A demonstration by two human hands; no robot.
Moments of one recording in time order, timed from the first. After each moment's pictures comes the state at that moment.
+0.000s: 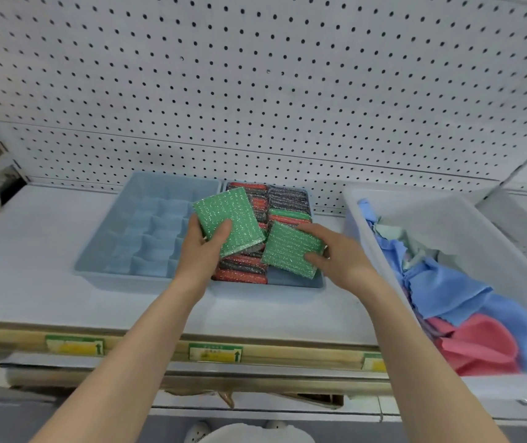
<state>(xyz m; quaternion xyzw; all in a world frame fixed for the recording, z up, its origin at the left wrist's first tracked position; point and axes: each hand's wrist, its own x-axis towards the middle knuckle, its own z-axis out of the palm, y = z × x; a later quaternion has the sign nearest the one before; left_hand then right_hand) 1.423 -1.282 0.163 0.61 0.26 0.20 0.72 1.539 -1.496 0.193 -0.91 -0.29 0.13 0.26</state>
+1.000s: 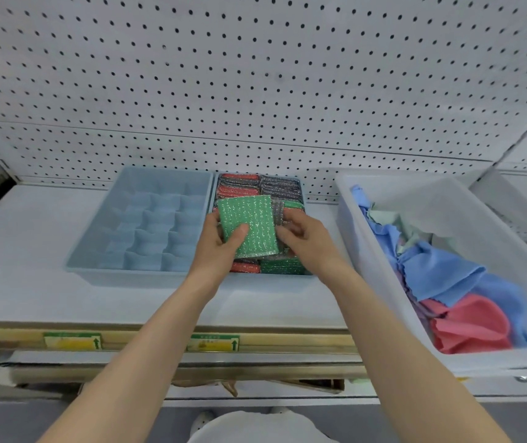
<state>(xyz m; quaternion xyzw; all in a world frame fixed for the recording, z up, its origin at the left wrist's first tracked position) 1.430 -1.313 0.159 0.67 0.24 0.16 0.68 1.521 -1.464 0.178 -0.82 -0.20 0.17 0.51</state>
